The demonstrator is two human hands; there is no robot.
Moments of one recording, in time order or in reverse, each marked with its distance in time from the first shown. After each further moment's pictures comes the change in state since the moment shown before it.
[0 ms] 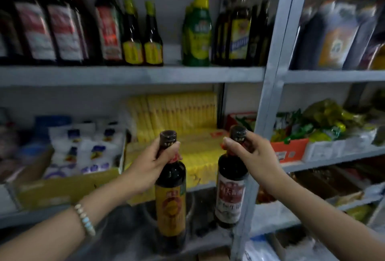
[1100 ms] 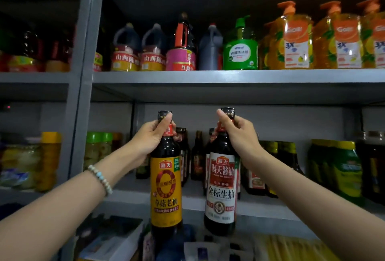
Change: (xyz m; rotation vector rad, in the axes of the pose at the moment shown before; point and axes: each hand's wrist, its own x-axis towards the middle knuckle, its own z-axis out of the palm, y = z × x) left_hand -0.006 0.243 -0.453 0.035 0.456 0.245; right_hand 0.193 -0.390 0.308 0.499 -0.153 -0.342
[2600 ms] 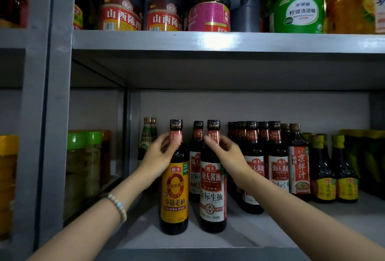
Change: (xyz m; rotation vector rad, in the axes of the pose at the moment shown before) left_hand 0.125 -0.173 -0.101 0.203 -0.046 -0.026; right_hand 0.095 0.186 0.122 -0.154 -0.057 0.153
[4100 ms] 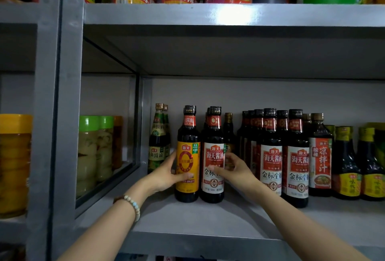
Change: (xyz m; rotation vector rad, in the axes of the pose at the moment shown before) left_hand 0.000 -0.091 -0.001 0.128 -0.306 -0.212; right_hand -0.001 0.091 0.008 -0.002 -0.113 0.212
